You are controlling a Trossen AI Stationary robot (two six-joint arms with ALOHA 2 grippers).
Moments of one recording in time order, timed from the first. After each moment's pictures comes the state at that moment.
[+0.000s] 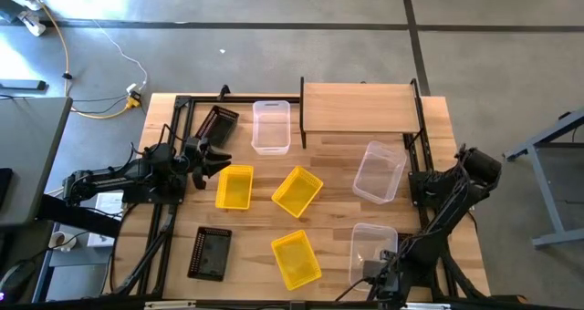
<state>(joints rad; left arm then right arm) 0.31 0.04 0.02 0.02 0.06 -0.52 0.97 1.72 1.09 -0.47 -0.09 1.25</state>
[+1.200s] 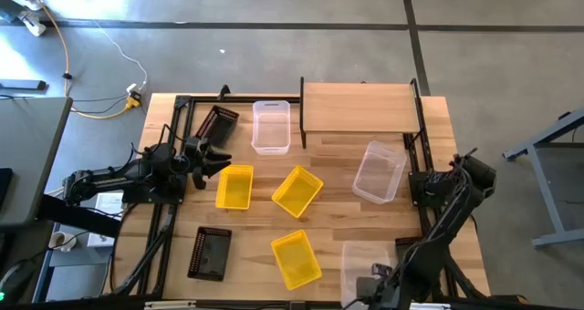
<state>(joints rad) 0.31 0.04 0.02 0.02 0.06 -0.52 0.94 1.79 1.47 -0.67 -0.08 1.14</state>
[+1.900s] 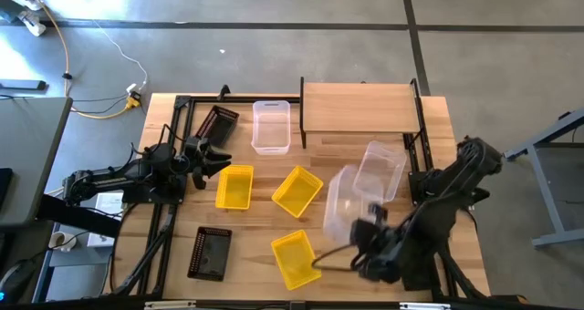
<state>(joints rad) 0.31 0.04 0.02 0.02 0.06 -0.52 0.77 1.60 1.62 -1.16 0.42 0.95</state>
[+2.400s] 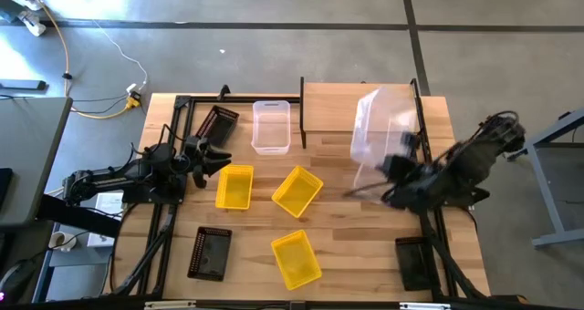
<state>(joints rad) 0.31 0.04 0.02 0.02 0.03 -0.56 0.58 1.28 1.62 -1.57 0.69 0.61</state>
